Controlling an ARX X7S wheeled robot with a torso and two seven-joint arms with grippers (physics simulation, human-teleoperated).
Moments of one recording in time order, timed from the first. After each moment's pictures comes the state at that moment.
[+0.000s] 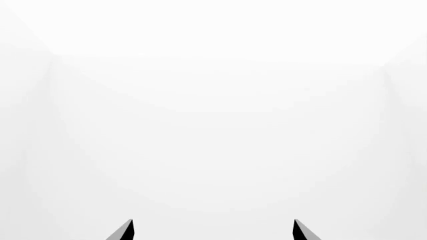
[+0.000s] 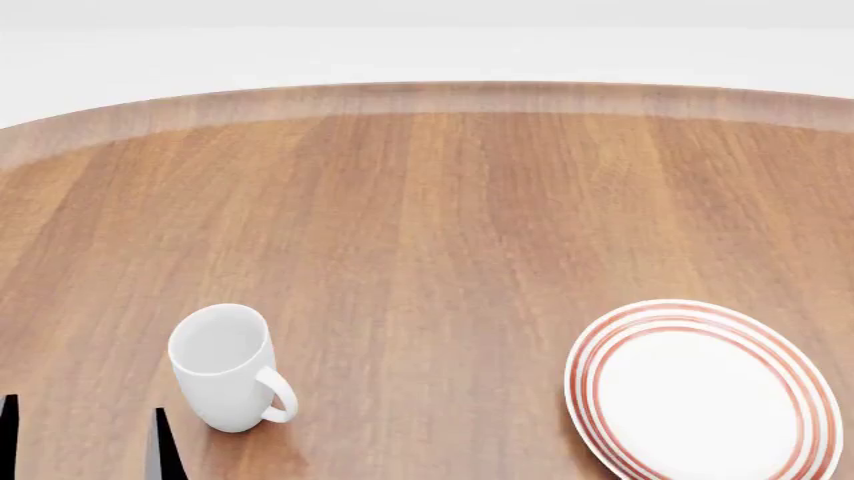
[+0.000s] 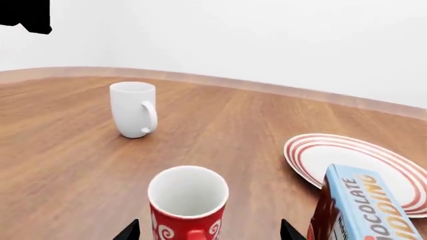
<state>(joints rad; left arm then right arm) -0.12 0.00 0.02 -0.45 -0.06 1.05 0.09 -0.54 0.54 -0.48 -0.10 0.09 -0.57 0.37</state>
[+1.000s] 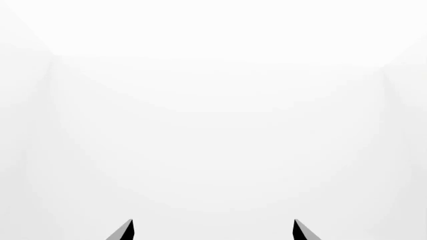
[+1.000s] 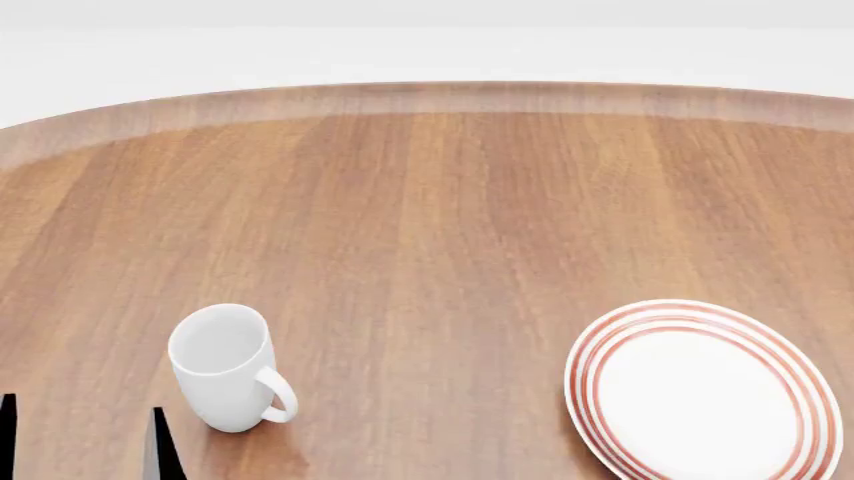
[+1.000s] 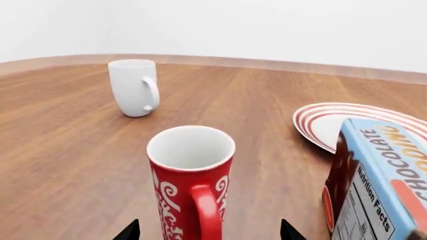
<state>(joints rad) -0.12 0.00 0.02 -0.45 -0.07 1.05 0.10 -0.45 0.47 -0.54 0.16 0.17 -0.70 0.30</state>
